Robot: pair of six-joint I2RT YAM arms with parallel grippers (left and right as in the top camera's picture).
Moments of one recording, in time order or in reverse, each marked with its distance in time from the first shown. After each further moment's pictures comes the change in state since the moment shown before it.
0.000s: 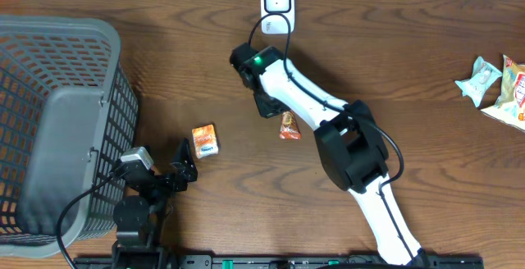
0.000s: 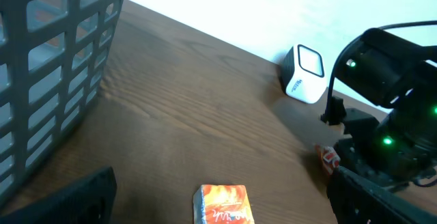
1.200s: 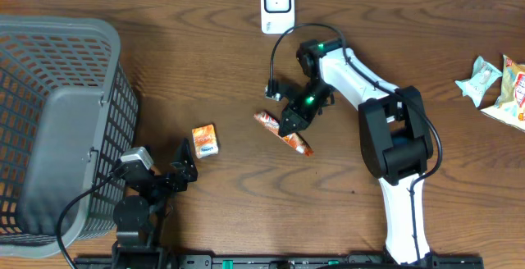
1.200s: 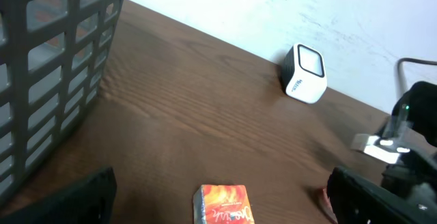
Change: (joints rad) left arm 0.000 0.000 0.000 0.000 0.000 0.000; right arm -0.267 -0.122 -0.281 -0.021 -0.948 -1.063
